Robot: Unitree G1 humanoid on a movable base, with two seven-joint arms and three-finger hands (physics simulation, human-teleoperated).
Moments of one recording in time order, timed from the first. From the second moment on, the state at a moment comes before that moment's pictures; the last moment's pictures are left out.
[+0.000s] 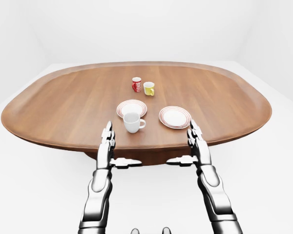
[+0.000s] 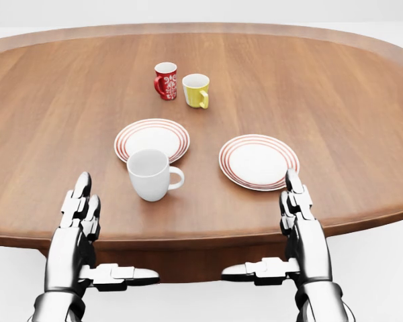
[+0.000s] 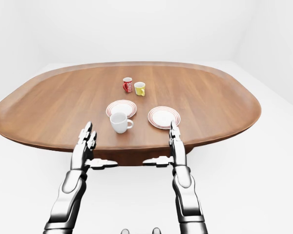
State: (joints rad) left arm 0.00 0.01 0.01 0.00 -0.01 0.00 -0.02; right arm -0.01 -0.01 -0.01 0.01 0.00 0.02 0.01
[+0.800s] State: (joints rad) left arm -0.03 0.04 0.09 -0.75 -0.14 0.09 -0.05; right arm -0.02 -0.03 -0.05 -0.77 0.05 0.09 0.11
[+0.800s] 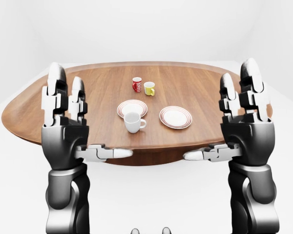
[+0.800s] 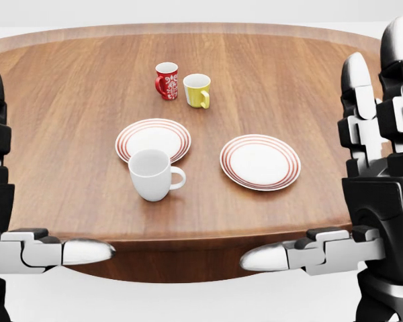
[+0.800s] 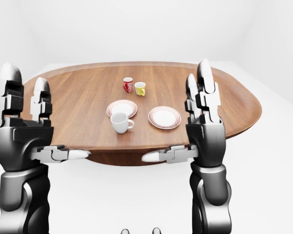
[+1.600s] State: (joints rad) left arm -0.04 0.04 0.11 -0.81 -0.16 0.09 -0.04; right arm -0.01 -0.04 -0.06 -0.86 0.08 0.09 0.14
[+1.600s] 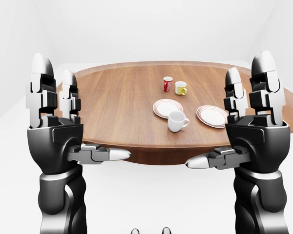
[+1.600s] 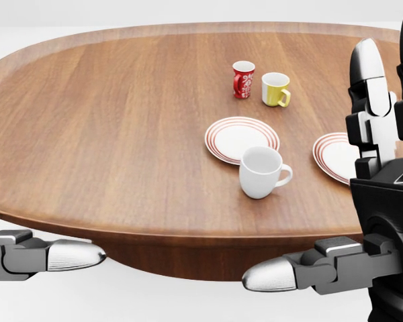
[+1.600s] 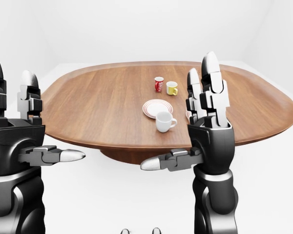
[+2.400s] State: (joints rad) left arm -0.04 0.05 0.12 -0.83 -0.17 0.09 -0.04; right arm 0.00 -0.04 -0.07 -0.88 0.13 0.09 0.14
